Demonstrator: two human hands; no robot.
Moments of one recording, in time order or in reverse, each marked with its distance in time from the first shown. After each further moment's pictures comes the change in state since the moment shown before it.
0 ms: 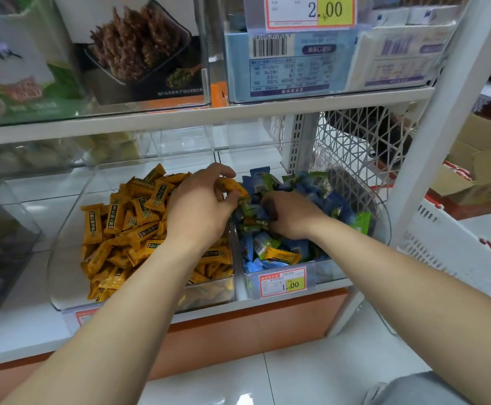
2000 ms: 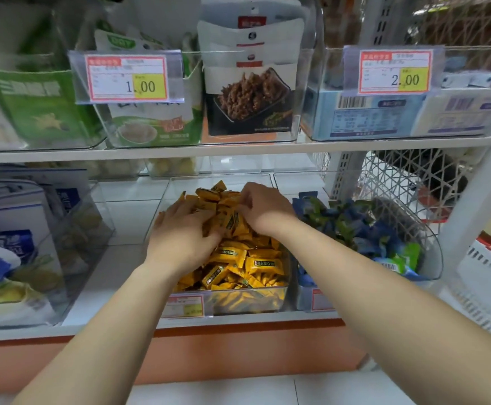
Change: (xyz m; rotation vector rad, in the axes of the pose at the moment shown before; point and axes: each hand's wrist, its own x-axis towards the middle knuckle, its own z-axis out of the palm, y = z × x) left_hand -0.035 -0.080 -0.099 0.465 -0.198 -0.165; right_hand 0.032 -0.151 0.004 0.151 0.203 -0.119
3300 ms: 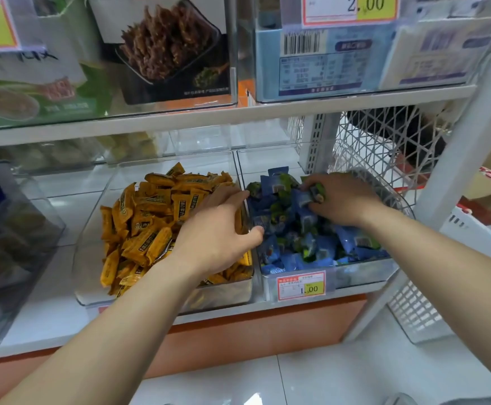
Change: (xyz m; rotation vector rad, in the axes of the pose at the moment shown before) left_hand 0.012 0.099 0.045 -0.160 -0.094 0.244; right_hand -0.043 0.177 -0.075 -0.306 -0.062 0.119
